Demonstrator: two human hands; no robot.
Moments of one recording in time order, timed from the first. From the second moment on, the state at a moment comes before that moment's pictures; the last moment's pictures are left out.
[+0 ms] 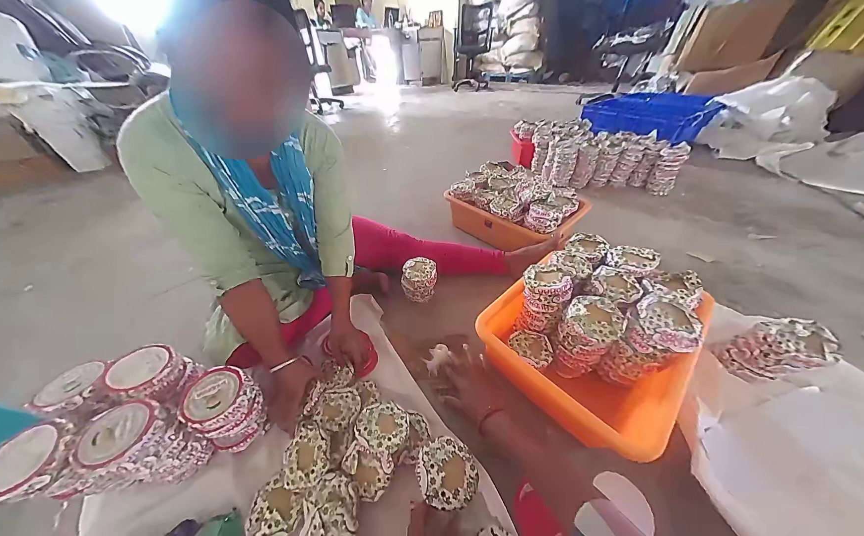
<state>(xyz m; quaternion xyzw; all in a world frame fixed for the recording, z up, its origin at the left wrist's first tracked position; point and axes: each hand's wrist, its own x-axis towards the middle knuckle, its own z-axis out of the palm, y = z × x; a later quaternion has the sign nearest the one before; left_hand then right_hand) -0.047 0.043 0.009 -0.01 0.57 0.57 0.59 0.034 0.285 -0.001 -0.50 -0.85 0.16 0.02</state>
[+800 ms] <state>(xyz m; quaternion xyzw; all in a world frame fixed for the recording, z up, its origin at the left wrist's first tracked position) -0.049 0.025 0.034 -0.15 0.57 0.68 0.44 0.144 0.052 -0.017 -0.34 -0.88 0.31 0.14</state>
